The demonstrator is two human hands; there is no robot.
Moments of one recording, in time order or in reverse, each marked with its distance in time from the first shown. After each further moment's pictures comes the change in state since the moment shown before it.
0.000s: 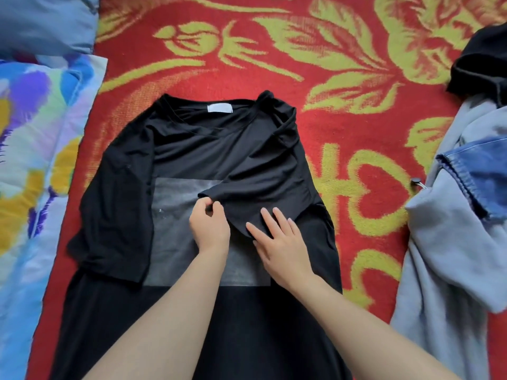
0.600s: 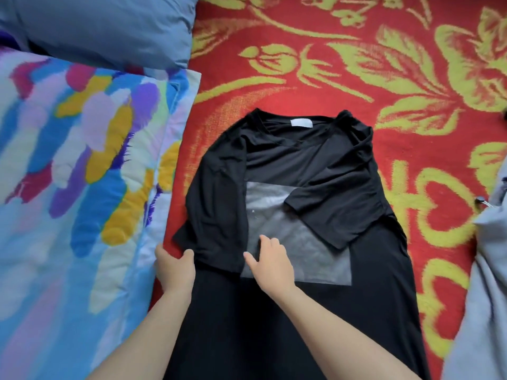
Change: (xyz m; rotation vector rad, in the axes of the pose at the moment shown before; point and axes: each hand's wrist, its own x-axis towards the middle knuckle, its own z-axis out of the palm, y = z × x) left_hand 0.091 -0.044 -0.229 0.260 0.095 -0.239; right_hand 0.051 -0.198 0.030 0.267 -0.345 0.450
